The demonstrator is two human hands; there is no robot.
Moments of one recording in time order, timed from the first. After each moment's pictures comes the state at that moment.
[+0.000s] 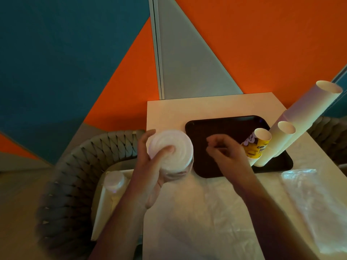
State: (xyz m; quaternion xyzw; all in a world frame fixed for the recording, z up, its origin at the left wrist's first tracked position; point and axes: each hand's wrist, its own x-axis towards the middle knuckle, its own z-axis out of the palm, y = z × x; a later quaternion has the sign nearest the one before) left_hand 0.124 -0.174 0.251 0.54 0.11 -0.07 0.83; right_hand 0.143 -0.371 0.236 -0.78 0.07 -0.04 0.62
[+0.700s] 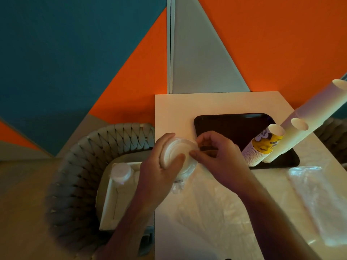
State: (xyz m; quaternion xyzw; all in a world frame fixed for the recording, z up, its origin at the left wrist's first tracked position) left_hand 0.100 -0.132 0.229 0.79 -0.04 0.08 0.61; right_hand 0.117 -0.303 0.266 -0.84 -0.02 0.00 0.54
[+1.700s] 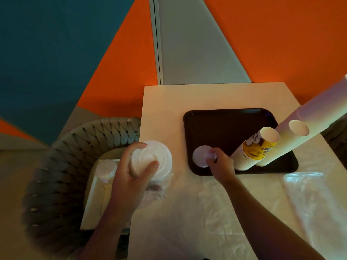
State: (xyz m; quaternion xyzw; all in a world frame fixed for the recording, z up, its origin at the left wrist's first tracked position) left_hand 0.122 -0.167 0.199 0.74 0.10 0.07 0.66; right_hand 0.213 -0.418 0.077 -0.91 0.13 0.06 0.38
